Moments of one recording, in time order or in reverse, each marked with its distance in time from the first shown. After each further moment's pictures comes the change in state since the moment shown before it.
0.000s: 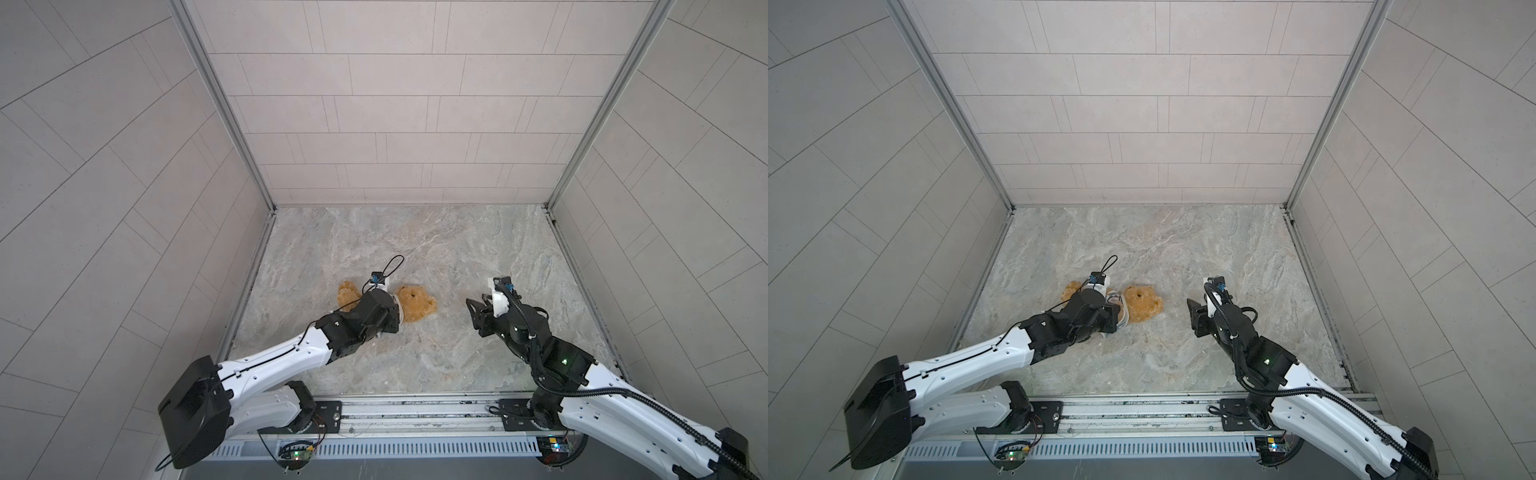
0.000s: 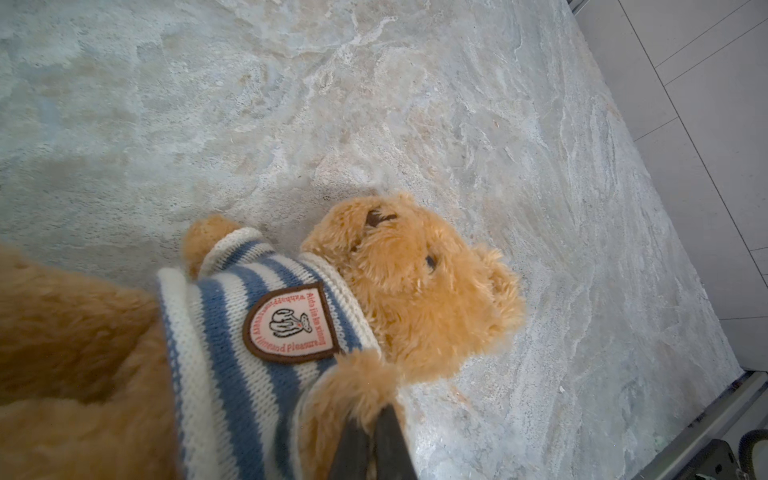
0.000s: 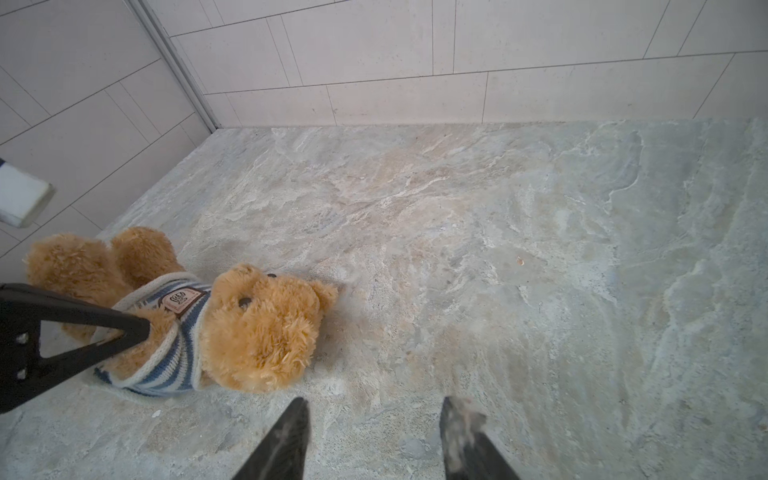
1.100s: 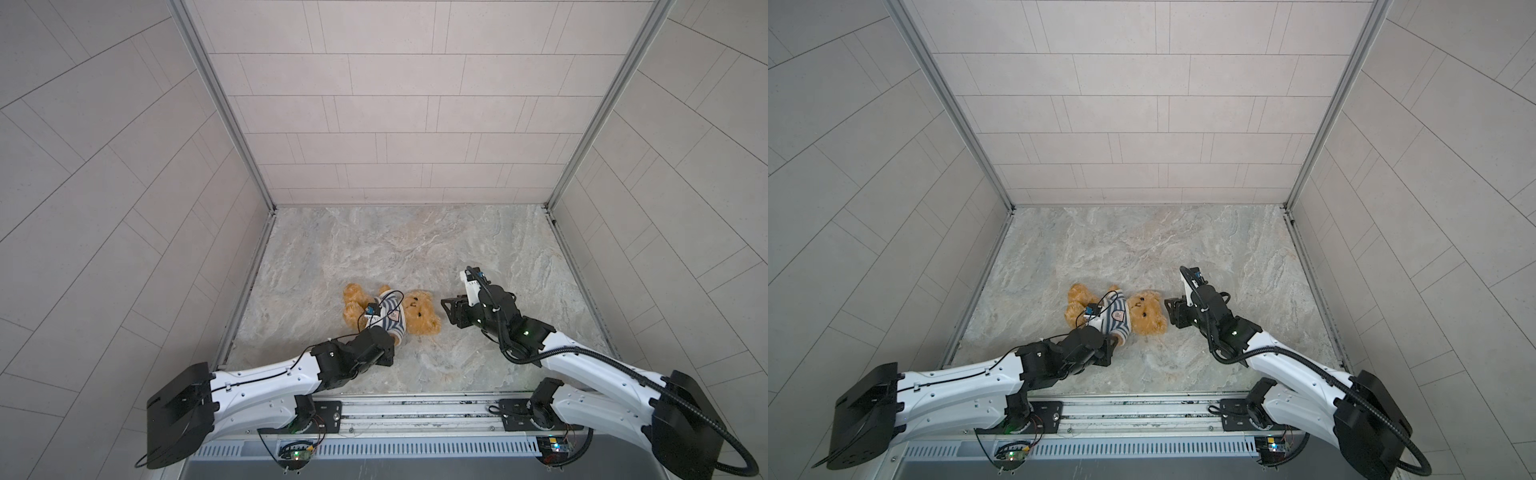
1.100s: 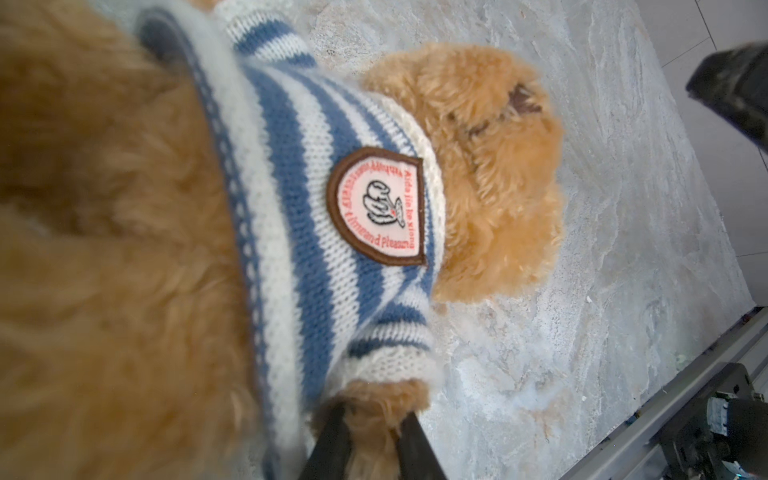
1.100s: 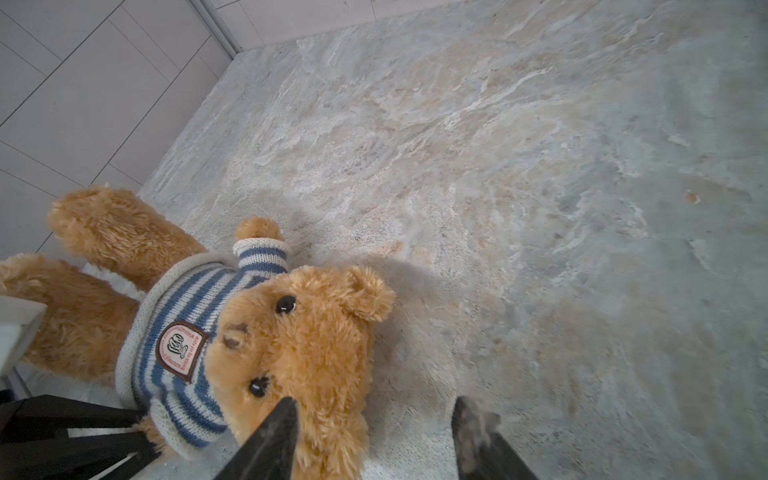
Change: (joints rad) left arm -0.165 -0.136 -0.250 0.050 -0.061 -0.162; right arm -0.069 0.446 0.082 0.215 -0.290 0.087
